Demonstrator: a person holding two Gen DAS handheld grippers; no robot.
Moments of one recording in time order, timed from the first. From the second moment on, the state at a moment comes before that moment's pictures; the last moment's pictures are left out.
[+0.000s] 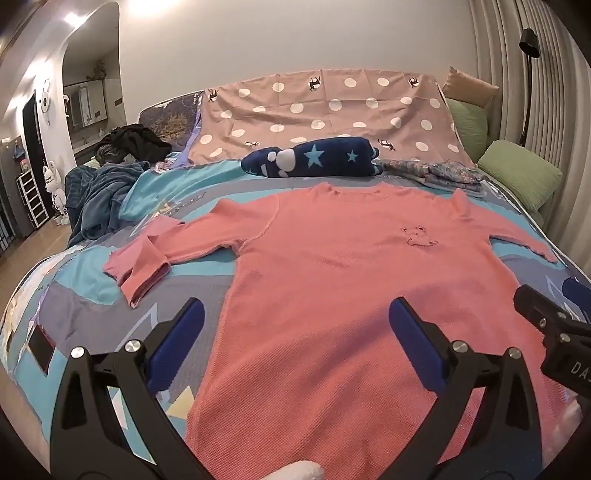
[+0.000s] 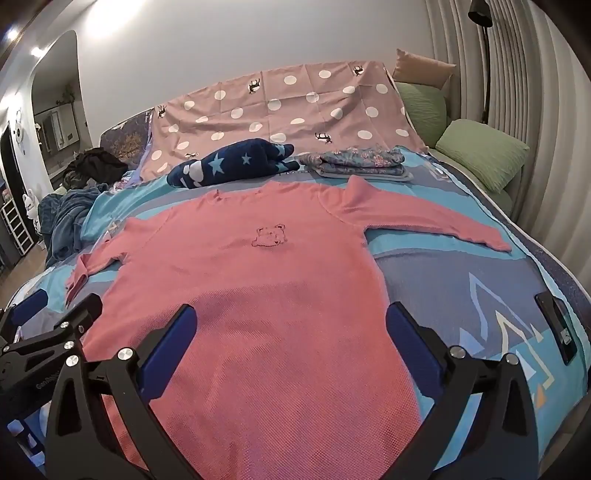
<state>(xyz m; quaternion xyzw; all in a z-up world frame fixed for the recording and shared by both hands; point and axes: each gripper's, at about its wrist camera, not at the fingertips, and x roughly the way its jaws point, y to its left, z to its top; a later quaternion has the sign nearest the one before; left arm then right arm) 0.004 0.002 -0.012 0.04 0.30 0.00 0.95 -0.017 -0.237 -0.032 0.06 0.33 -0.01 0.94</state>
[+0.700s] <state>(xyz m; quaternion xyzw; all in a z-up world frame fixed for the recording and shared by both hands) 0.008 0.013 -0.025 0.02 0.32 0.00 0.95 -0.012 -0.226 -0.039 0.05 0.35 0.01 0.94</state>
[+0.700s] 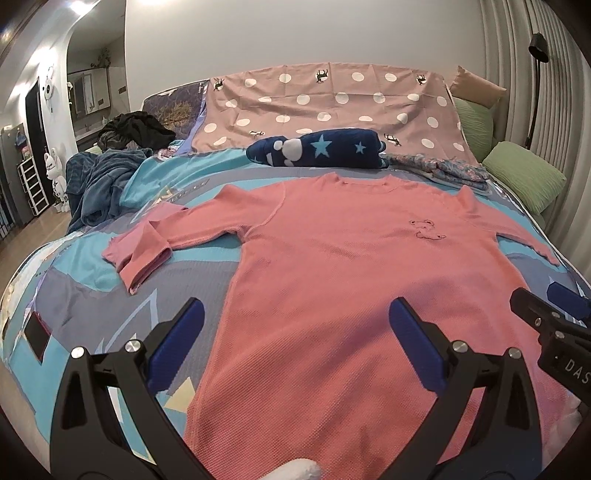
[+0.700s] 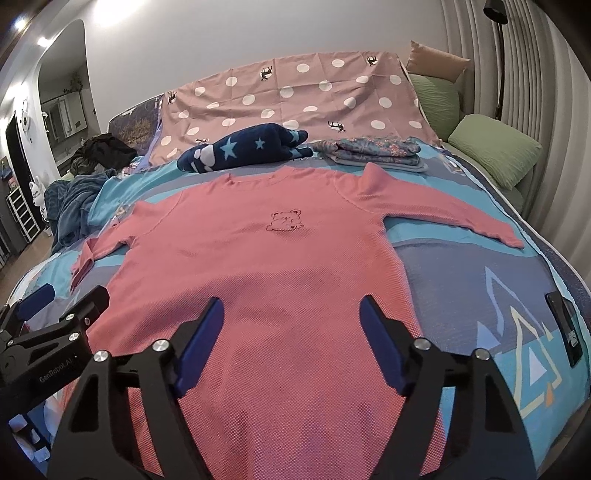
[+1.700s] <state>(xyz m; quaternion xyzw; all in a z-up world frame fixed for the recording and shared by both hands) 0.001 0.018 -0.025 0.02 0.30 0.00 0.95 -0.025 -0.212 -0.027 0.02 0.30 0.04 0.95</state>
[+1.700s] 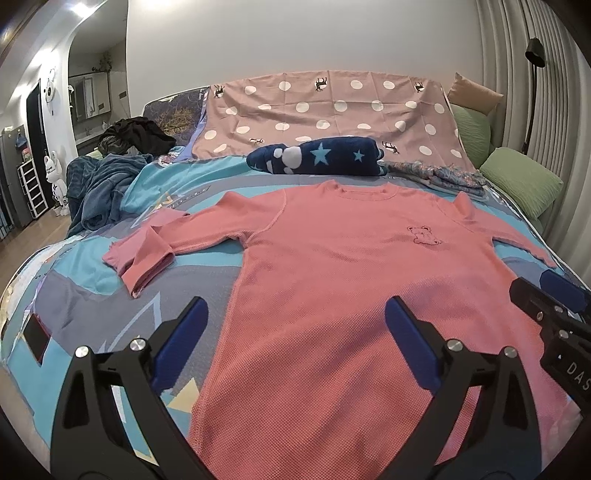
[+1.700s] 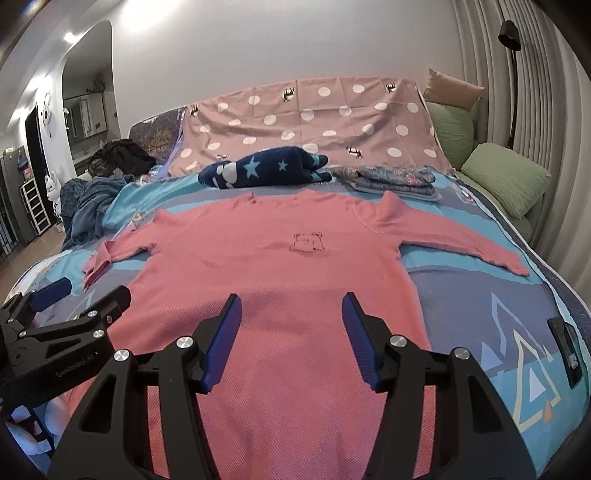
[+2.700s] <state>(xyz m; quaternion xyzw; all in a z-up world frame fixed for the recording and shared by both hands) 0.005 0.027 -0.031 0.00 0.30 0.00 0.95 -0.013 -0.208 -0.035 0.03 0.32 0.05 0.94</state>
